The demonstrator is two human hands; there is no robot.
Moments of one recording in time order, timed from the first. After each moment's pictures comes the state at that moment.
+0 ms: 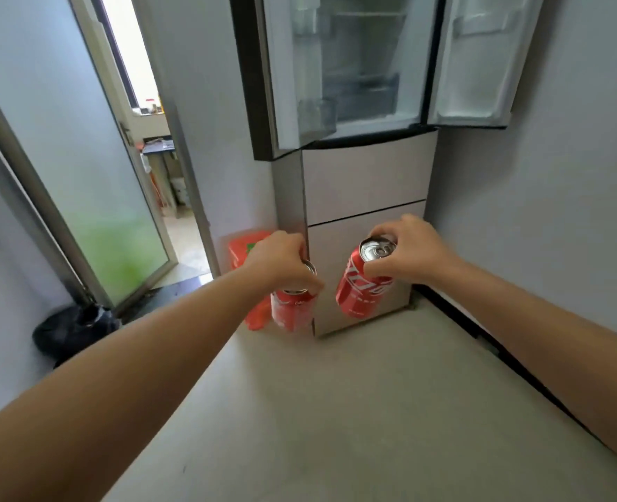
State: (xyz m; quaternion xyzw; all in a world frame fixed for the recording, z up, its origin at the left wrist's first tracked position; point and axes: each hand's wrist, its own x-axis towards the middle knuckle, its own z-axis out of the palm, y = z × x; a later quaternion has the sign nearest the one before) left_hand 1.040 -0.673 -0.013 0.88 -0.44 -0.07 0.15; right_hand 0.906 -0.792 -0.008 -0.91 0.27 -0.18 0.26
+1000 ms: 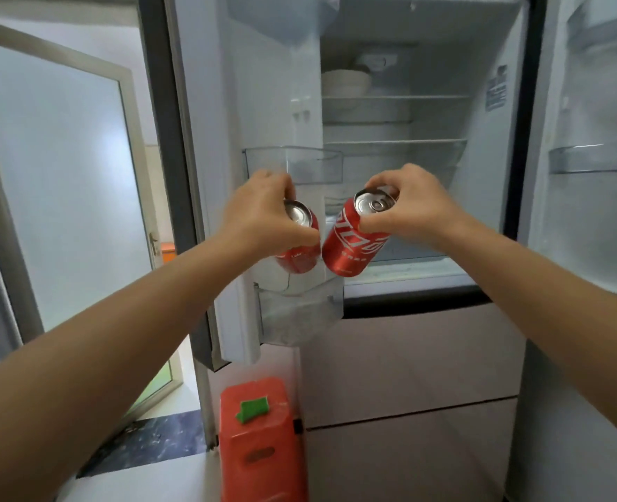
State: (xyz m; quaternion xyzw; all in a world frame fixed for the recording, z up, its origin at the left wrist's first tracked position) left_hand 1.315 -1.069 0.185 0.84 -0.37 0.25 0.30; right_hand 1.228 -1.220 0.187 -0.89 0.11 -0.38 0.23
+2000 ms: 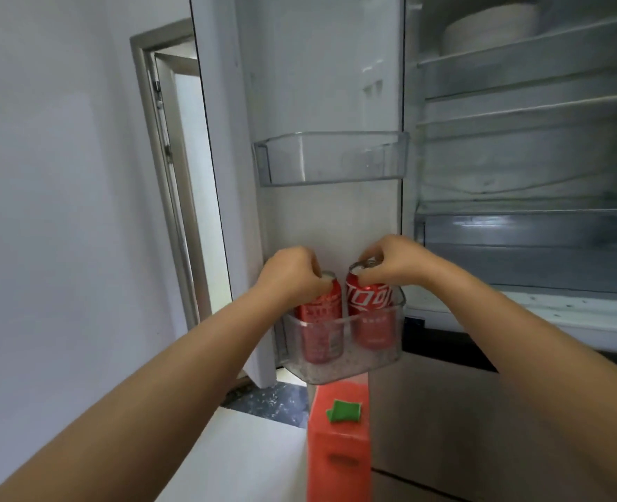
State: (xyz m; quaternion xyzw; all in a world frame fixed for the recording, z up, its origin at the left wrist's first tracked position) left_hand 1.379 -1.150 0.132 0.97 -0.09 0.17 0.18; right_hand 1.397 -1.305 0.136 -0.96 -0.10 -0.10 0.24
